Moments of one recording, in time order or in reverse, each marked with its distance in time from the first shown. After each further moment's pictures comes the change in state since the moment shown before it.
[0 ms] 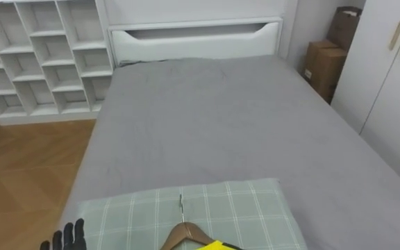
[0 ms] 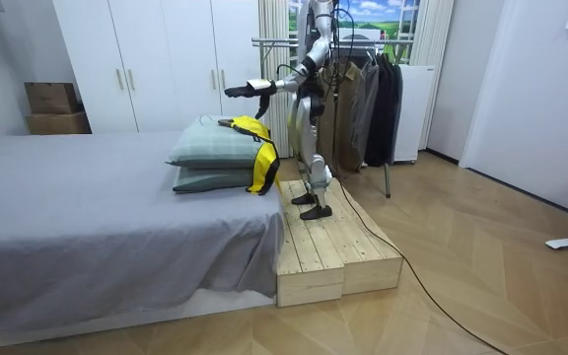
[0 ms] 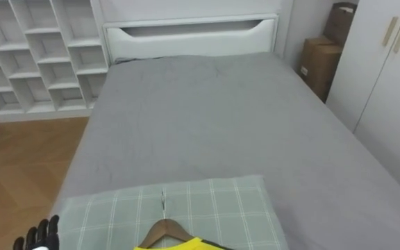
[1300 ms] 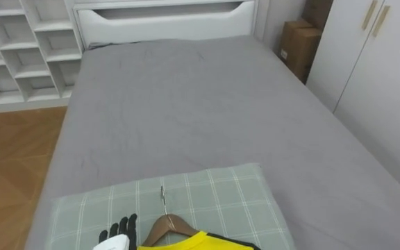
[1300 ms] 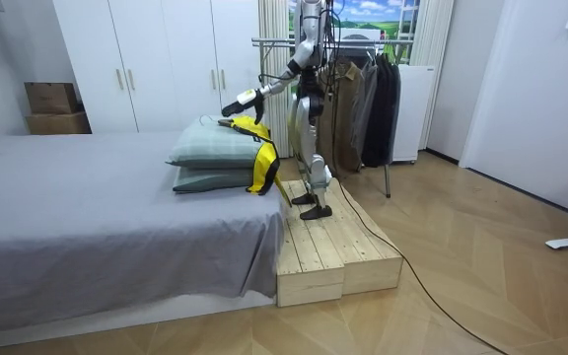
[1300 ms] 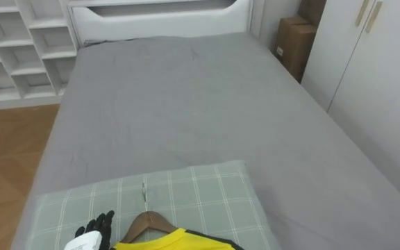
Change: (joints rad) left arm -0.149 -0.050 -0.141 0.088 -0.054 0.019 -0.297; right arm -0.016 0.014 0.080 0.033 0.000 0.036 0.000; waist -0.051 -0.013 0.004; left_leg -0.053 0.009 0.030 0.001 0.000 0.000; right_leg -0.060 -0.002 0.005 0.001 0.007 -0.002
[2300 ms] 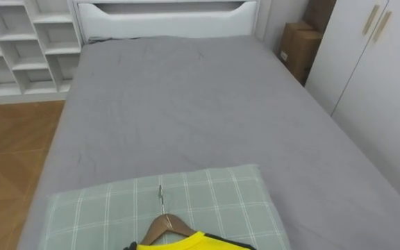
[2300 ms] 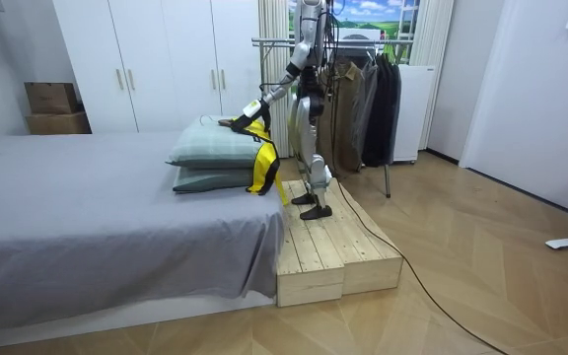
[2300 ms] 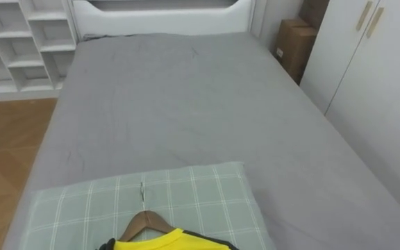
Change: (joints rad) left arm -0.083 -0.031 0.010 0.226 -0.059 -0.001 -0.067; right arm -0.038 0.023 -0.001 0.032 -0.003 -0.004 -0.036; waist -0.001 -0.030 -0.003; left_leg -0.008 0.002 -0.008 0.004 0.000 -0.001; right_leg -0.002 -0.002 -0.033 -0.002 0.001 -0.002
